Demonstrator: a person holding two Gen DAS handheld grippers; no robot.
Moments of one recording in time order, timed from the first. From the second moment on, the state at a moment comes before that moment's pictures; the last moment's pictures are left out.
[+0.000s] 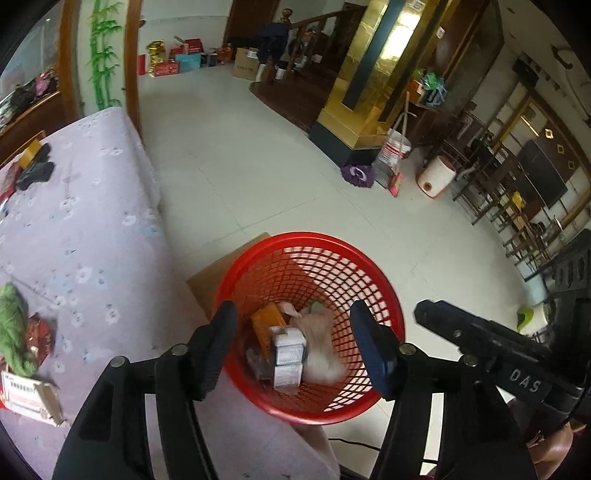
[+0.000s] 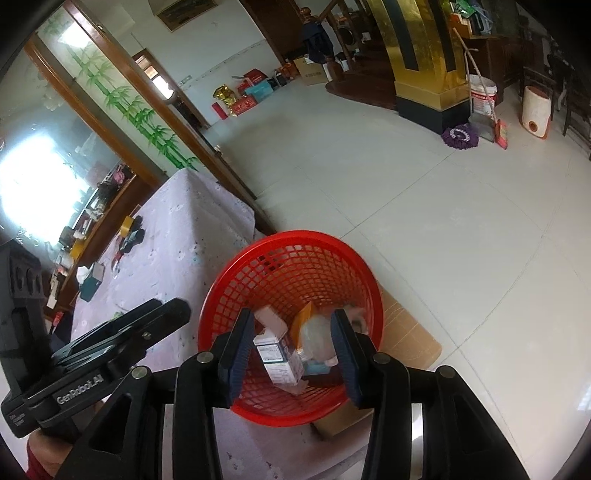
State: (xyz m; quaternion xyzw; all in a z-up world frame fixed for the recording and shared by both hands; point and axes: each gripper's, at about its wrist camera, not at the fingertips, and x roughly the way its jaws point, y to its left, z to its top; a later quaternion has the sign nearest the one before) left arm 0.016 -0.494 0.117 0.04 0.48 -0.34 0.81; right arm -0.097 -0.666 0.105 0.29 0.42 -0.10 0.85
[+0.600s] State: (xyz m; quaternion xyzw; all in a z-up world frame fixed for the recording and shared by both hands) left arm -0.002 -0.345 0.121 0.00 0.48 -0.23 0.85; right arm -0.085 -0.562 0.120 0.23 0.43 -0.02 0.87
